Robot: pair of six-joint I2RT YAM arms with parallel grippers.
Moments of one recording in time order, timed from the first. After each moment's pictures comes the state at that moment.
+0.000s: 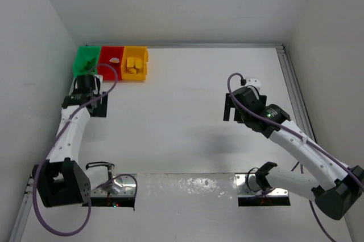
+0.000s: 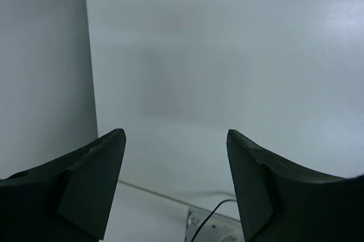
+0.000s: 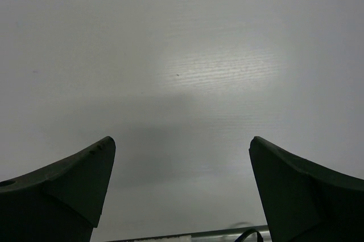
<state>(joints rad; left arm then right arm) 0.15 1.16 0.97 -0.79 -0.28 0.19 0.62 1.02 0.92 -0.82 0.51 0.54</state>
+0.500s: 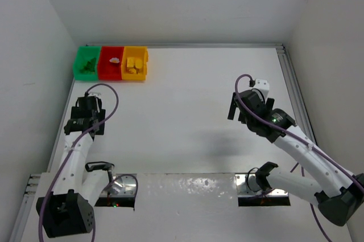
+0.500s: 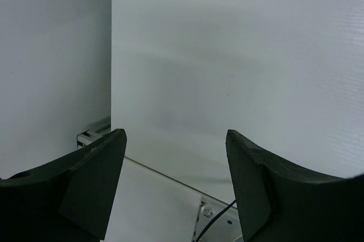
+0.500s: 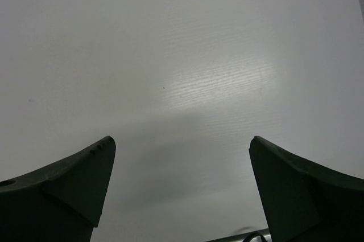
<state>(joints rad) 0.15 0.87 0.67 -0.78 -0.43 0.22 0.62 0.96 0.89 -0.83 0.60 0.62</state>
